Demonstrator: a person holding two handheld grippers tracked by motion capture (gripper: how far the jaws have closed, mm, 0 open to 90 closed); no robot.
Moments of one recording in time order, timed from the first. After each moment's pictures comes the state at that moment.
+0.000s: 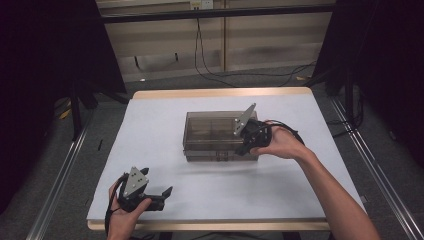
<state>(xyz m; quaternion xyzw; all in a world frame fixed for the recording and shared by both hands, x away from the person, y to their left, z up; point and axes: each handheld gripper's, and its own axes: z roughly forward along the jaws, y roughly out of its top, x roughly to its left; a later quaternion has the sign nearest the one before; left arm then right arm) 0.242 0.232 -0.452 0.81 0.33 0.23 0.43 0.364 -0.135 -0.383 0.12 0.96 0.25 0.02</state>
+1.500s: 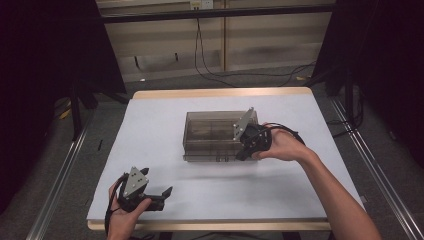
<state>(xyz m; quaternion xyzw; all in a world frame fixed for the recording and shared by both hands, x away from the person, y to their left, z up) 0.242 0.232 -0.452 0.81 0.33 0.23 0.43 0.352 -0.131 -0.381 0.09 0.97 0.23 0.01</state>
